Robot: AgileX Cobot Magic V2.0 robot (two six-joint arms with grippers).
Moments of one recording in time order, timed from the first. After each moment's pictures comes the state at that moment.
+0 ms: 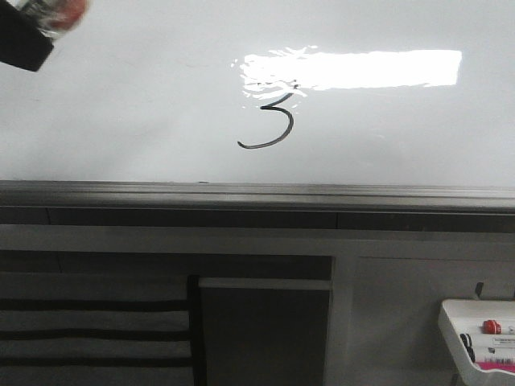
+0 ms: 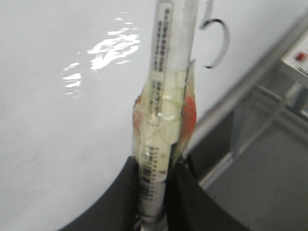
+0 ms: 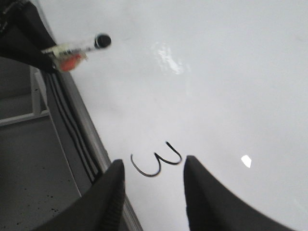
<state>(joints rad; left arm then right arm) -0.41 1.03 -0.74 -0.40 0.39 0.62 0.48 1.01 -1.15 0.35 0.68 -0.80</state>
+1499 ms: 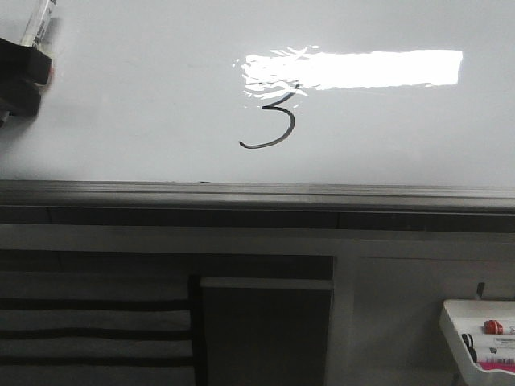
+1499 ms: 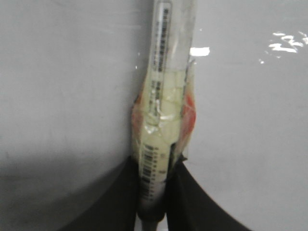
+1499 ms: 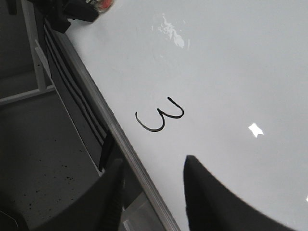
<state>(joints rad) -0.28 1.33 -0.70 -0.68 -0.01 0.59 0.40 0.96 -1.15 0.35 0.85 -0.78</state>
